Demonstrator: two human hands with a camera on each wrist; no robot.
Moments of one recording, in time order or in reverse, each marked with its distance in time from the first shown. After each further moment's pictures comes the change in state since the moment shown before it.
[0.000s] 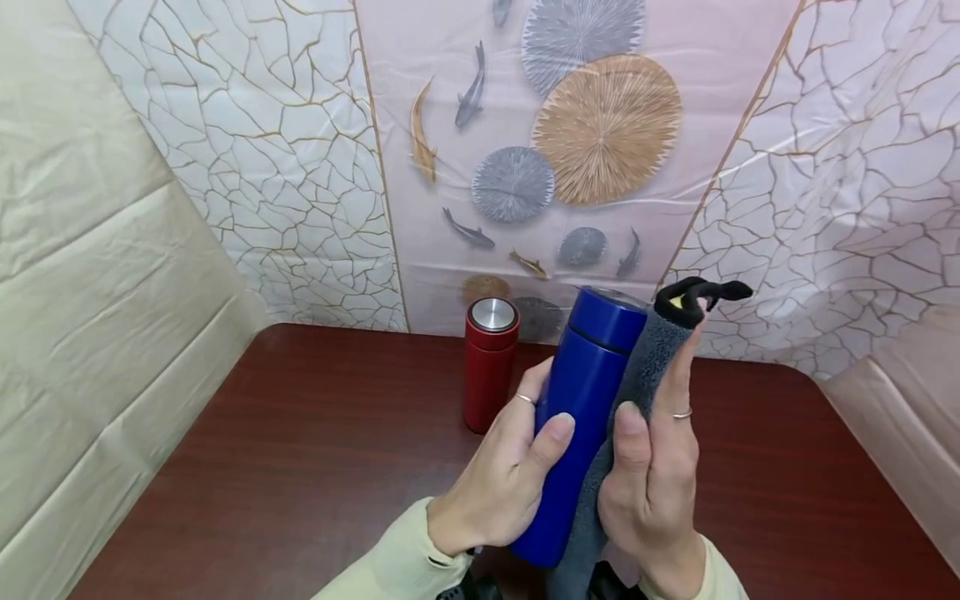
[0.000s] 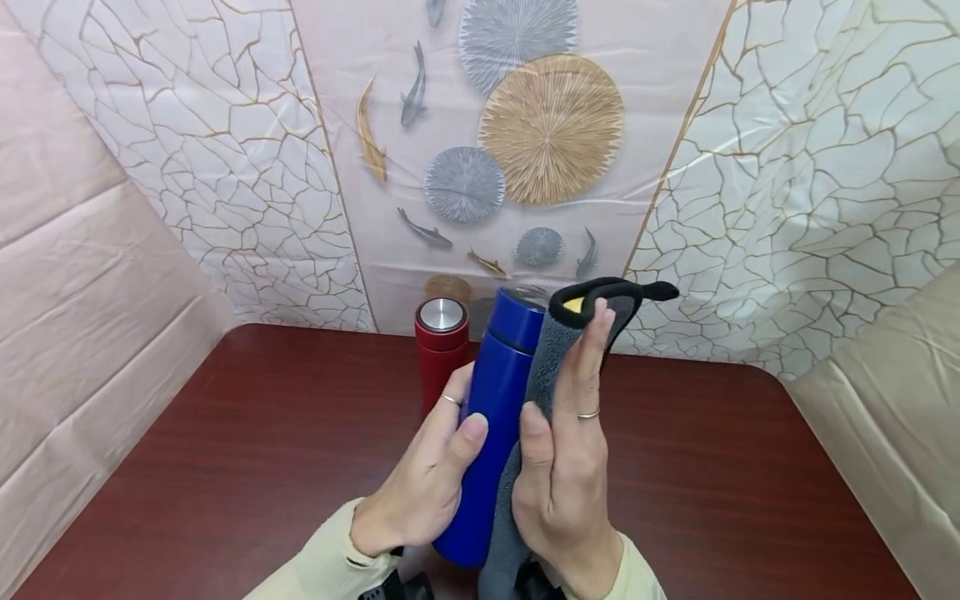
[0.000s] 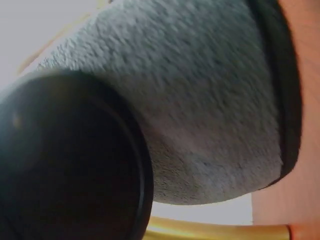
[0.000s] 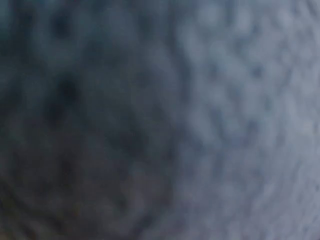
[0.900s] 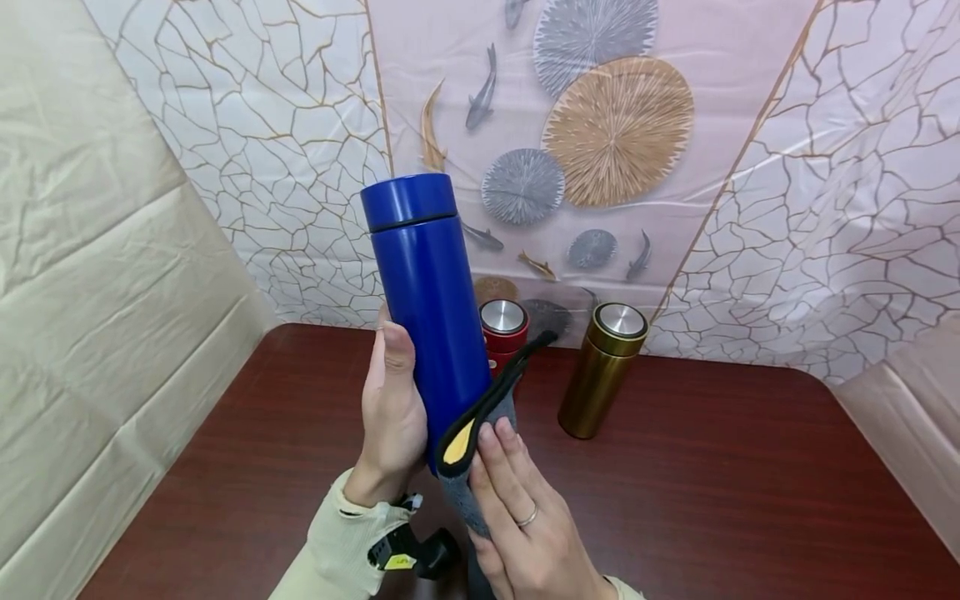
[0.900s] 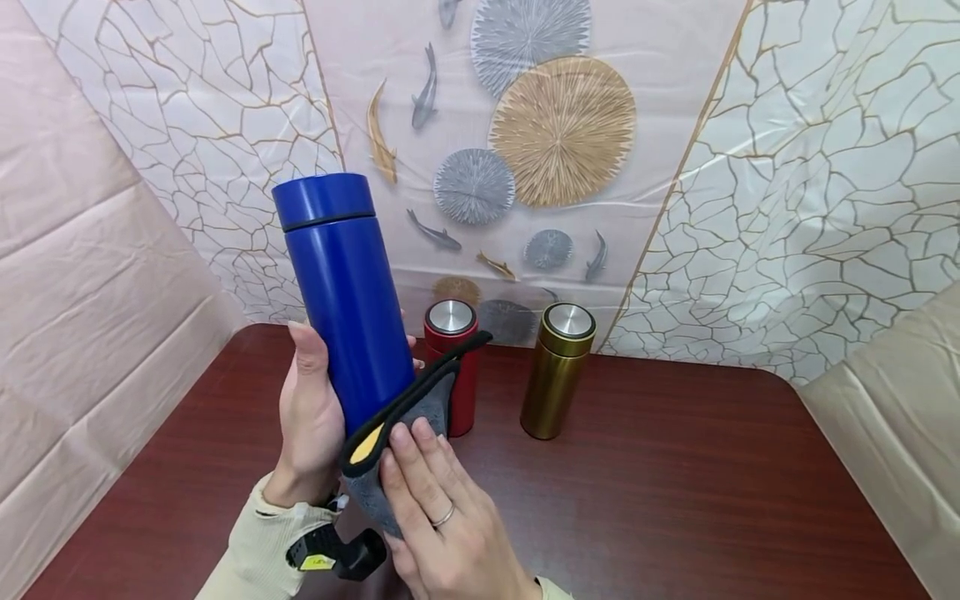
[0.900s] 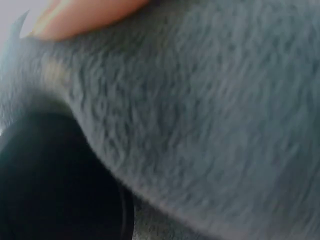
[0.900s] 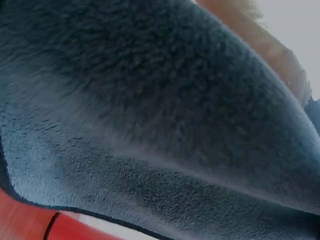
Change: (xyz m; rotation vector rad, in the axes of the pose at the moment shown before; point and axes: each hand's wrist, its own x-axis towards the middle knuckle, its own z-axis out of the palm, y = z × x) left_hand 0.002 0.037 -0.076 -0.234 0.502 -0.036; right_hand -0.064 -0.010 0.049 -0.190 -0.285 -0.494
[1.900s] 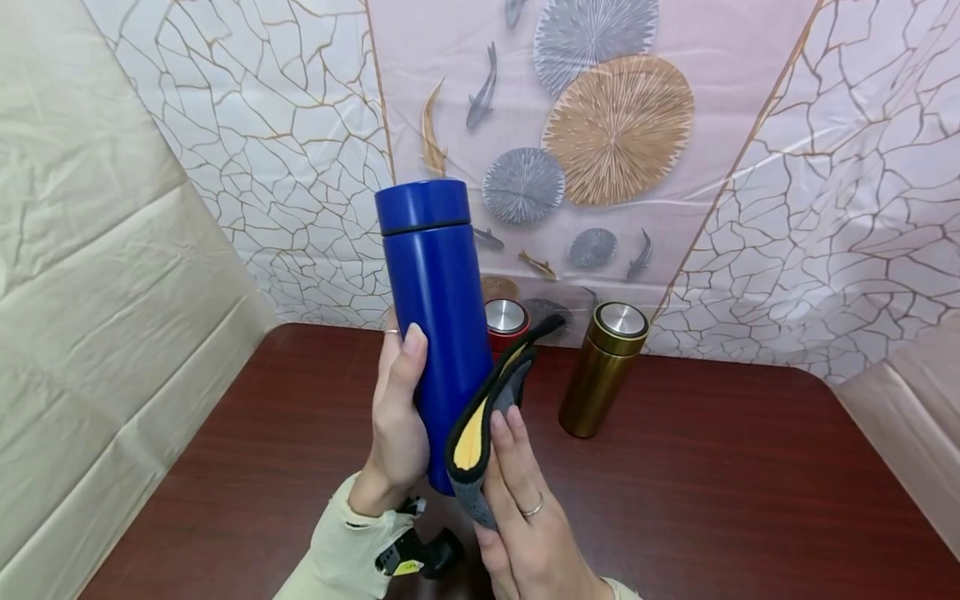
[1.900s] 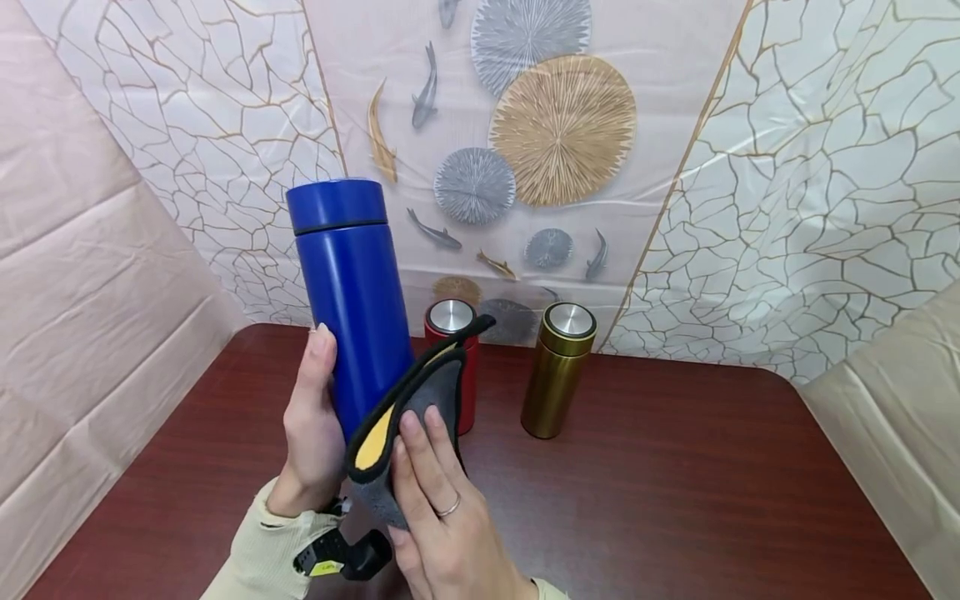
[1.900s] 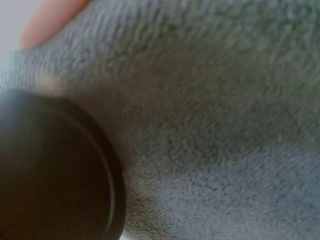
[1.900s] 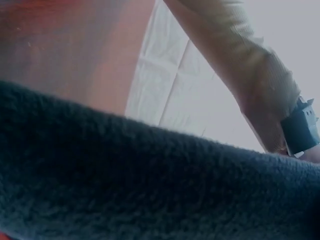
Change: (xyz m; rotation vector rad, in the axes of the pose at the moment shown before) left_hand -0.002 0.002 0.004 0.003 -0.071 -0.021; right_hand -0.005 -0.008 0.003 0.166 -0.038 0.194
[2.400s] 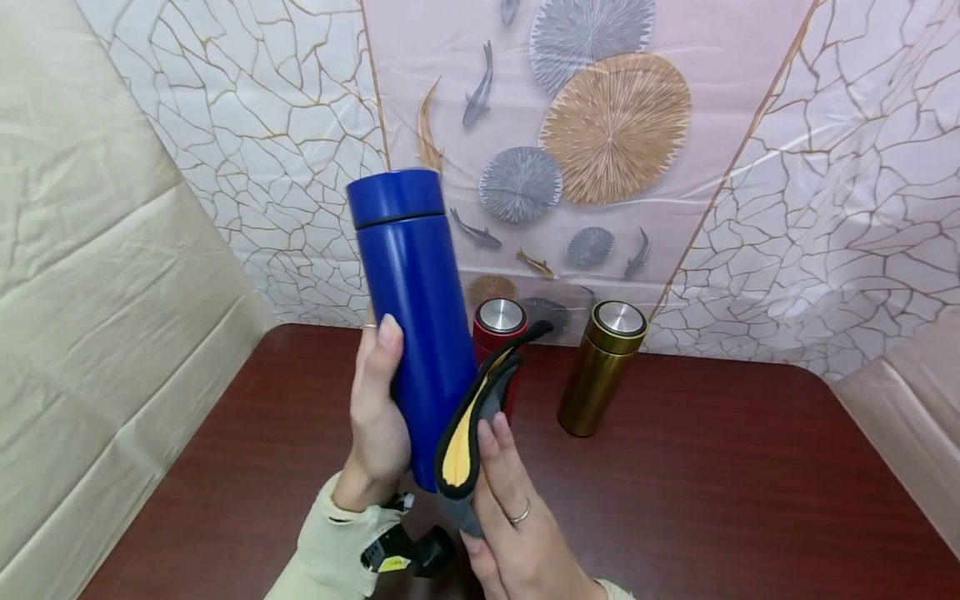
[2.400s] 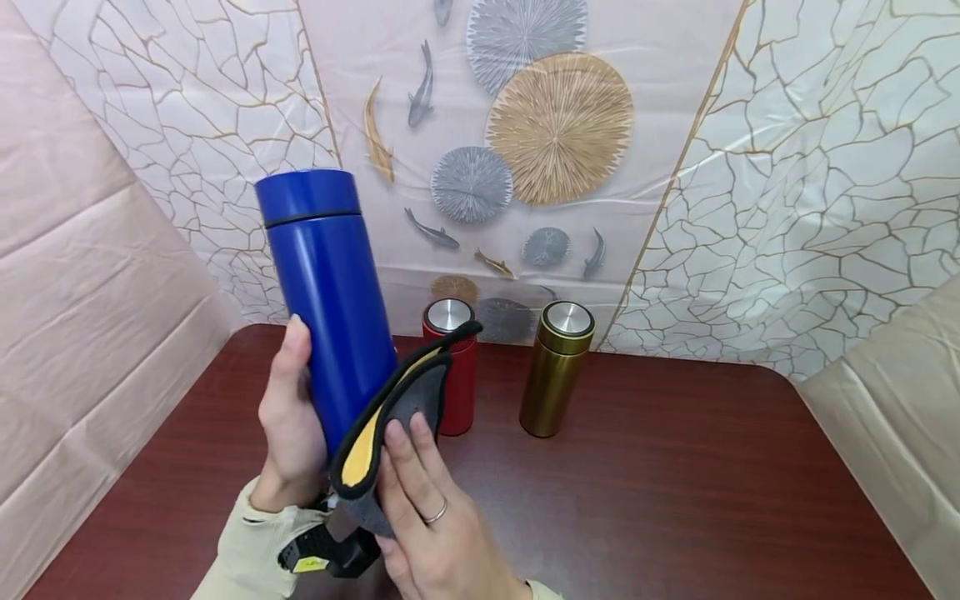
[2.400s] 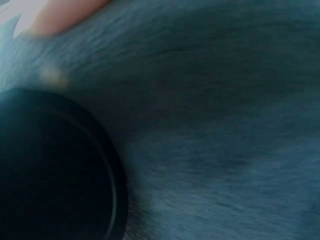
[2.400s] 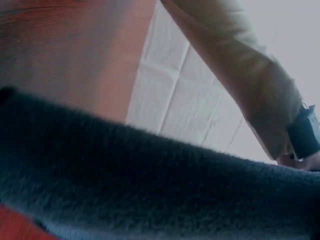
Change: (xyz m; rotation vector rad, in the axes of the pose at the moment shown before) left_hand 0.002 0.004 -0.004 0.006 0.057 0.021; right_hand 0.001 -0.001 0.000 -0.012 -0.038 -0.041
